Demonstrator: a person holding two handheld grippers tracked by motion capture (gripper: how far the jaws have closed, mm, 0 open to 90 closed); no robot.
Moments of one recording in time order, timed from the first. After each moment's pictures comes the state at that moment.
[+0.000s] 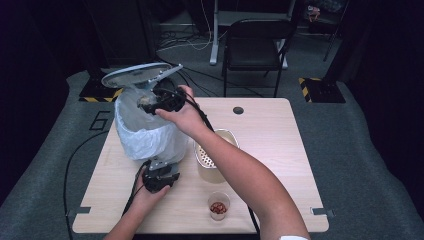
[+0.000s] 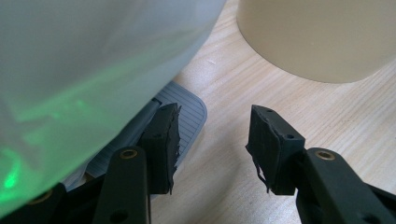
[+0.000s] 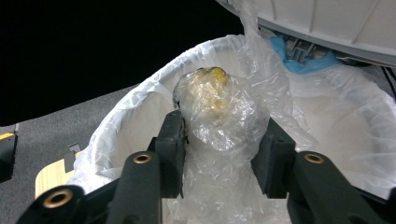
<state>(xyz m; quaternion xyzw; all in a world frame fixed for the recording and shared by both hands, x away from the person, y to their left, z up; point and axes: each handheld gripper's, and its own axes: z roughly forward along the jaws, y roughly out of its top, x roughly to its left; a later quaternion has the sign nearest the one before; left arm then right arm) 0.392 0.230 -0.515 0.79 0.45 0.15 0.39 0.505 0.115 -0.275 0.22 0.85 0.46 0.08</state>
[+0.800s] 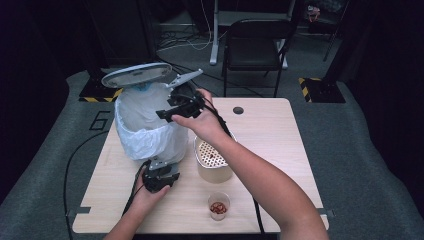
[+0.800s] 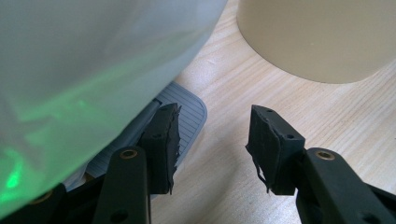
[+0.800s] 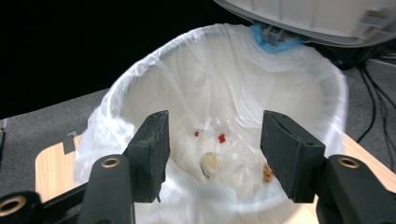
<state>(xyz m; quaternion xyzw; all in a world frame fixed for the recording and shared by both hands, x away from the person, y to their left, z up) 0.394 0.232 -0.515 0.79 0.44 0.15 0.39 0.478 0.067 -0.267 0.22 0.85 0.47 0.11</state>
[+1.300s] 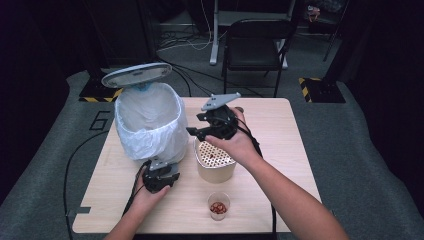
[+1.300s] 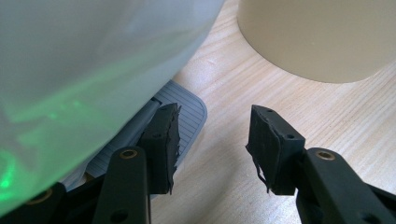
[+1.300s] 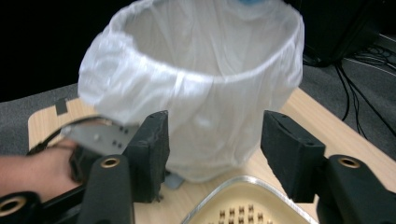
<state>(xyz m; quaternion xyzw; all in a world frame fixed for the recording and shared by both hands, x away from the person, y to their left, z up) 0.393 0.228 -0.516 0.79 0.44 0.15 0.40 0.436 -0.013 -0.293 0.22 0.84 0.47 0.14</state>
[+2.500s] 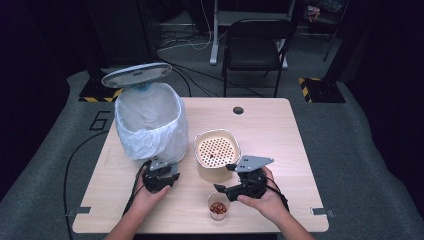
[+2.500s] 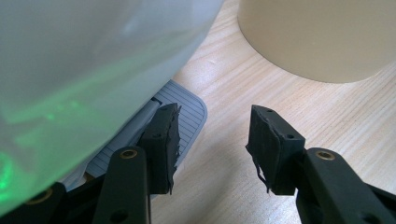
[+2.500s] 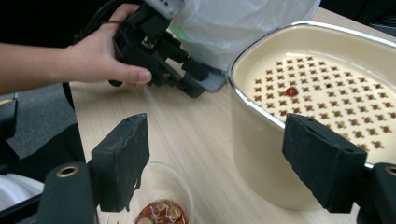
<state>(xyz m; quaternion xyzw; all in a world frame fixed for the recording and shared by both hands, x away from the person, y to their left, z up) 0.393 0.231 -0.514 0.80 0.43 0.15 0.39 0.346 -0.091 -0.405 0.24 0.84 0.48 0.10</state>
